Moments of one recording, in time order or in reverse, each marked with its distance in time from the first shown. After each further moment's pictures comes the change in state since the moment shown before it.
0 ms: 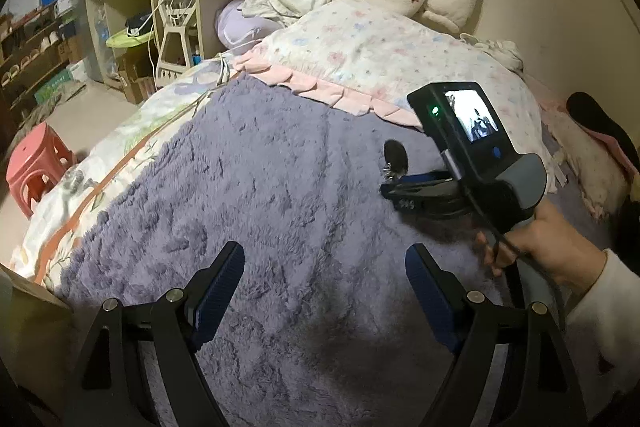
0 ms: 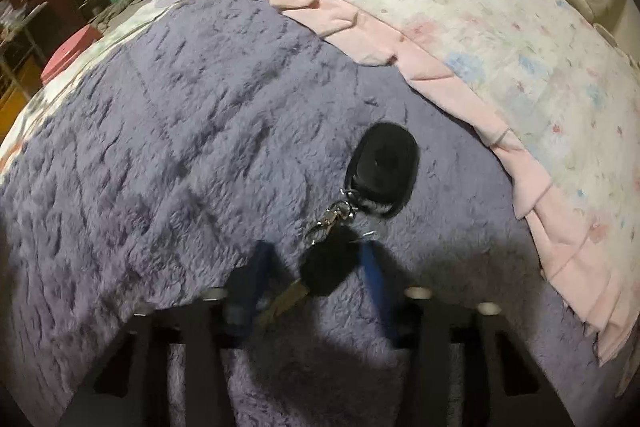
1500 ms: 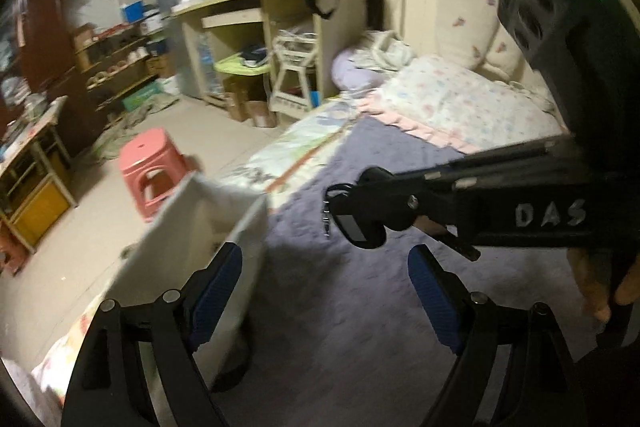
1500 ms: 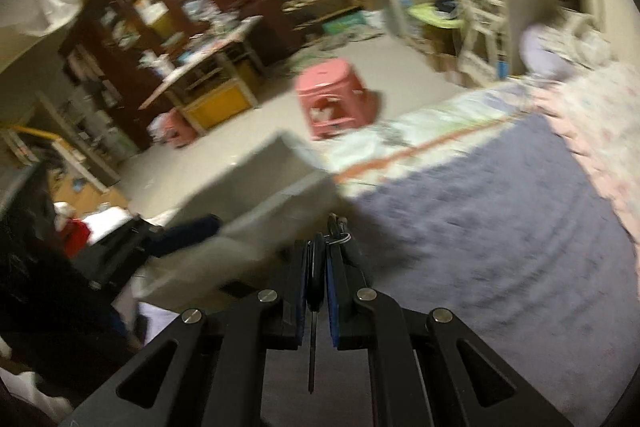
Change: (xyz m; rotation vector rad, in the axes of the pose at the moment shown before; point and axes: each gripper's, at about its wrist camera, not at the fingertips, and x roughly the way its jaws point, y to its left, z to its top) left arm -0.246 0.087 -0.057 -0.069 -0.093 0.296; right arm -0.271 0.264 -0.033 -0.299 -0.157 0.701
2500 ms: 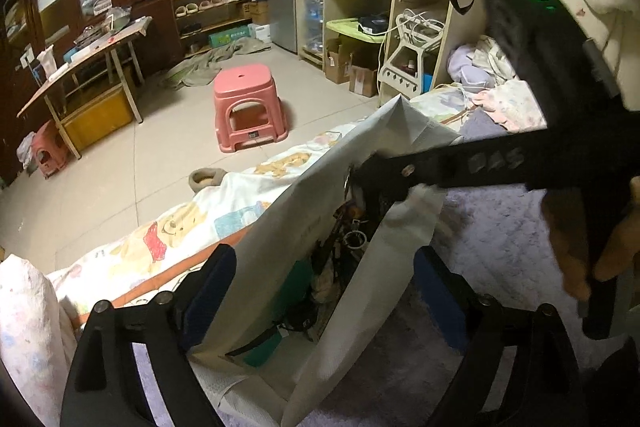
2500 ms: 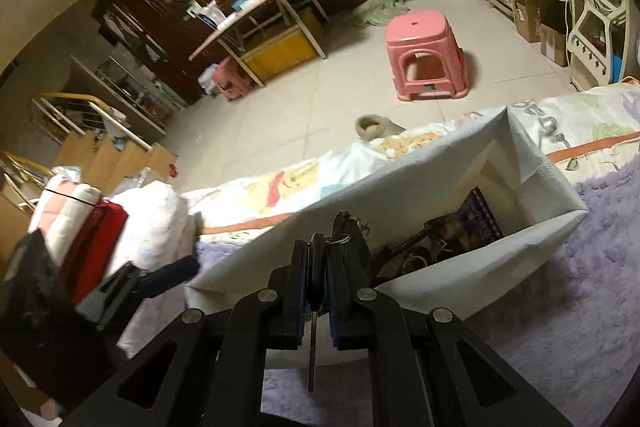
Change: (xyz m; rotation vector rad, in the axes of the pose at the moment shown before) left arm -0.031 0.146 -0.079 -0.263 0.081 0.164; right arm 0.173 0.100 0.035 -0.050 0.200 0.112
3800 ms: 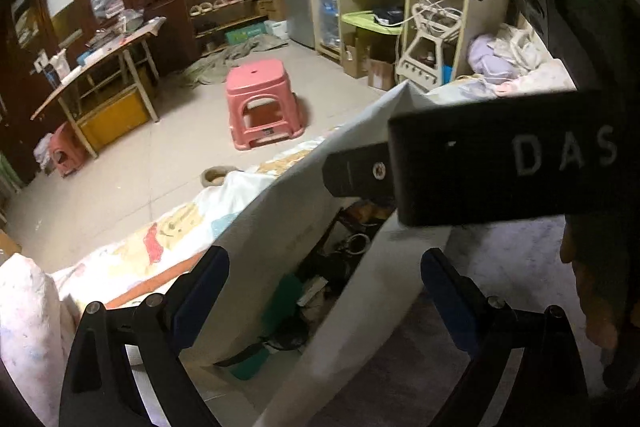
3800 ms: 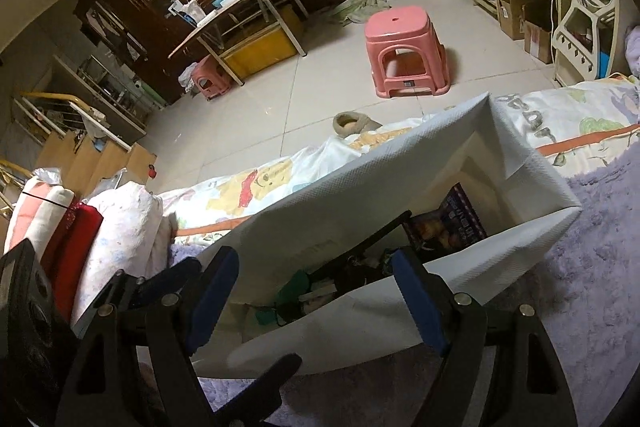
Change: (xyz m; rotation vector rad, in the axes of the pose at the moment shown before) left arm 0.036 -0.028 0.007 -0.005 0.022 0.057; right arm -0.004 -0.013 -0.003 0.033 -0.025 -0.055
